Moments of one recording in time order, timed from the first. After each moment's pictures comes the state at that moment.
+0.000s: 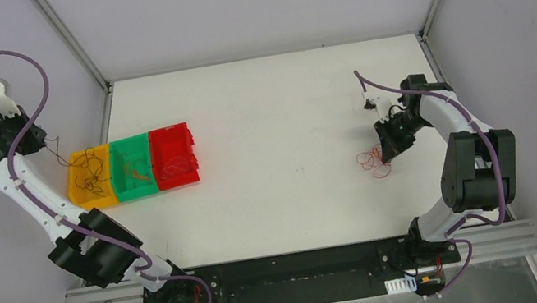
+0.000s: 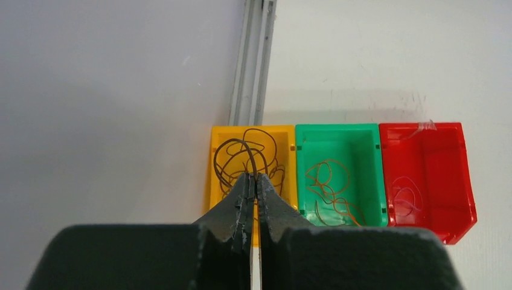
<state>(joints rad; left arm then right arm) 0.81 1.50 1.70 -0.72 0.57 0.35 -0.09 1.56 1.08 -1.02 -0.40 -0.59</state>
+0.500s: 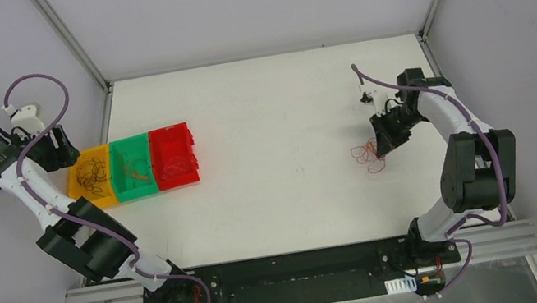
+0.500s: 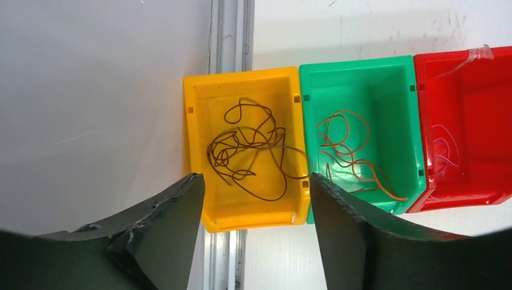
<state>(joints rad) 0.81 1.57 1.47 -0.69 0.57 0.52 -0.06 1.56 1.12 -1.04 -0.44 -0.56</state>
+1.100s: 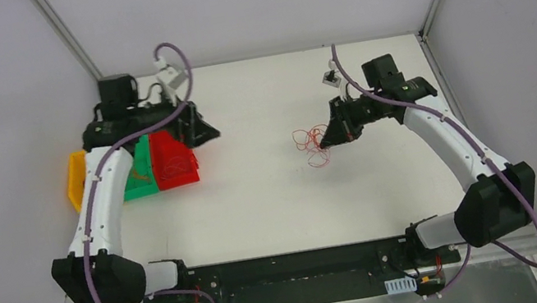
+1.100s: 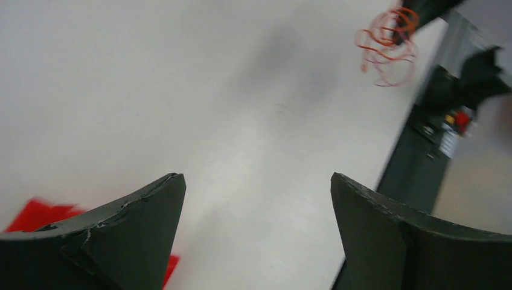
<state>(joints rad) 0.08 1.31 1.42 -0.76 0.91 0.31 0.26 1.37 1.24 -0.90 -0.86 -0.13</state>
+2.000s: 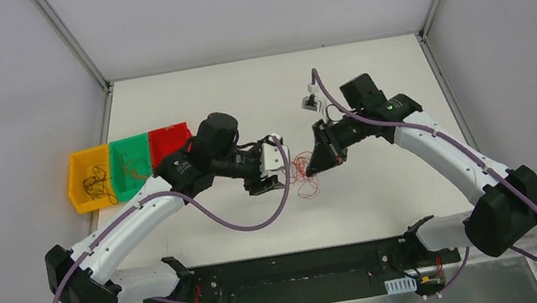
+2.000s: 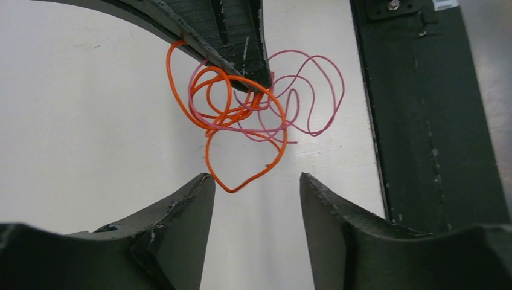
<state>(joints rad) -0.80 1.20 1.11 -0.52 0.64 0.60 0.48 1.30 1.14 -0.81 -0.99 0.02</state>
